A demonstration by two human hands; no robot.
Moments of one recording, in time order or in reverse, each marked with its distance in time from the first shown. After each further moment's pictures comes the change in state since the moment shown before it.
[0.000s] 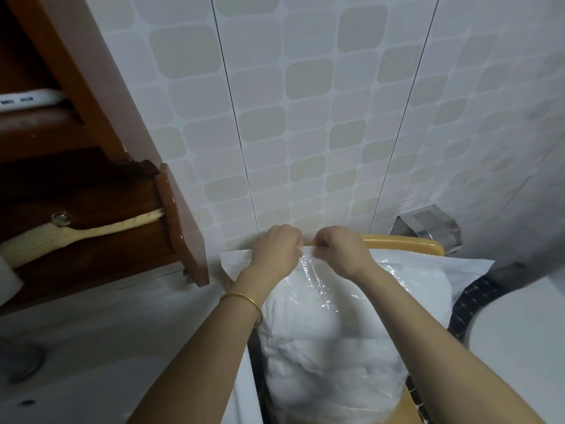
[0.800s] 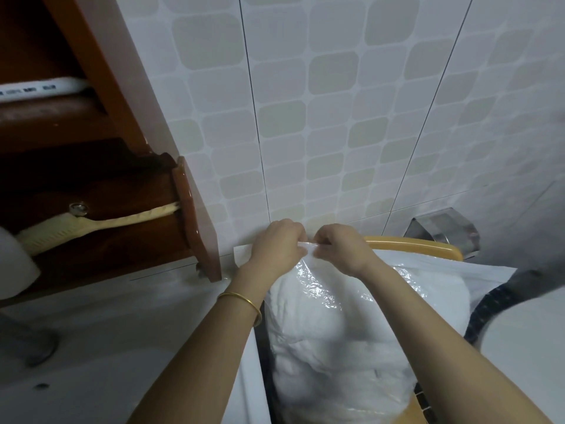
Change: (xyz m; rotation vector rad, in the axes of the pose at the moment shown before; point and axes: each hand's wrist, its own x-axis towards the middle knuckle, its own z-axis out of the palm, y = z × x) left_hand -0.006 -0.020 -0.011 -0.150 -0.013 -0.055; right_hand 0.010 -0.018 -0.001 0.141 -0.125 -0.028
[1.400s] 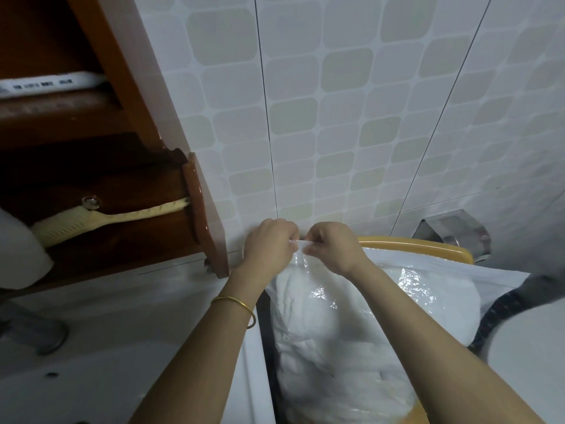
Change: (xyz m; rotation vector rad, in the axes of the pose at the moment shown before) left_hand -0.010 -0.017 -0.006 0.025 0.081 -0.065; right_hand 0.009 -0.020 0.017 0.071 0.067 -0.033
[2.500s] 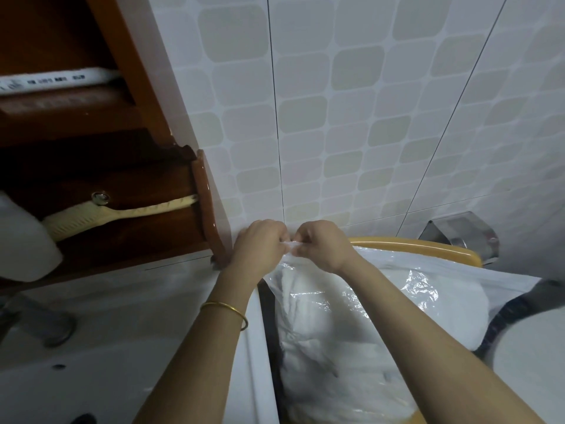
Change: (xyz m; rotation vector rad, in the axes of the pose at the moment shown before) left_hand -0.011 -0.014 -0.017 0.001 -0.046 -0.091; right_hand 0.008 -0.021 0.007 0.002 -0.118 -0.028
